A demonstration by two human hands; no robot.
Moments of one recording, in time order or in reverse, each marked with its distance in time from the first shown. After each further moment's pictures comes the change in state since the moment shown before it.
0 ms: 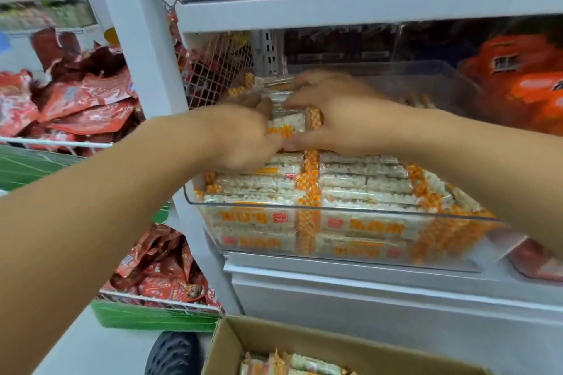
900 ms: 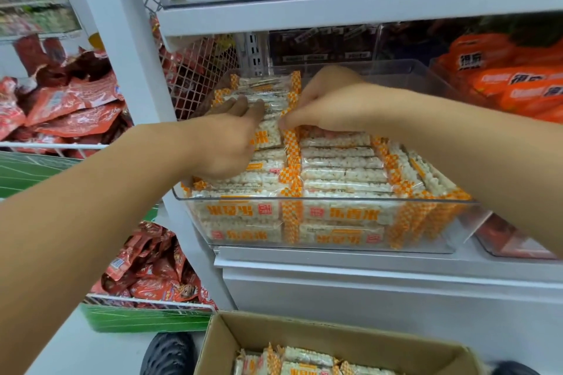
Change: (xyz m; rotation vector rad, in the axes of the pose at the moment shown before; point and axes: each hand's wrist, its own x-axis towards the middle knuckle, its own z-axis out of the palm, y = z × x) left_hand -0.008 0.003 0.010 -0.127 -0.029 0.020; right_hand -0.006 0.001 -0.014 0.351 -0.064 0.420
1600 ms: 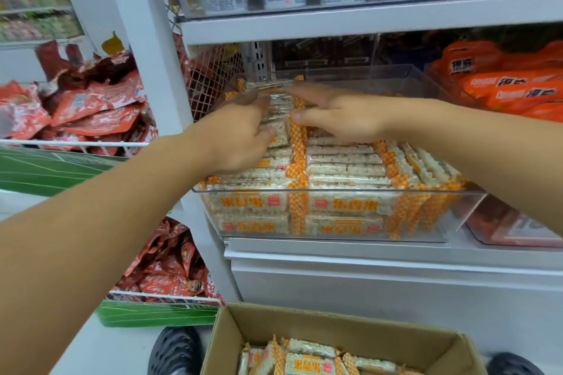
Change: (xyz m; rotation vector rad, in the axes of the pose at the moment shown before) left_hand 0.002 -0.007 0.008 -0.153 0.283 0.152; right_hand -0.015 0.019 -0.002 -0.057 -0.190 -0.316
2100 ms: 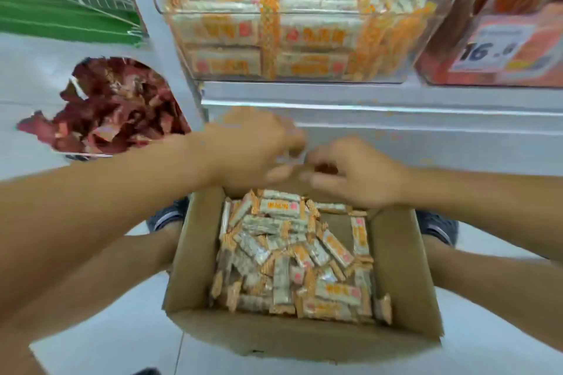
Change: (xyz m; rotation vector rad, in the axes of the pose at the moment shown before) left_hand -0.160 0.094 0.088 0.109 -0.226 0.539; right_hand -0.197 -0.037 0.172 0.040 -0.066 -0.071
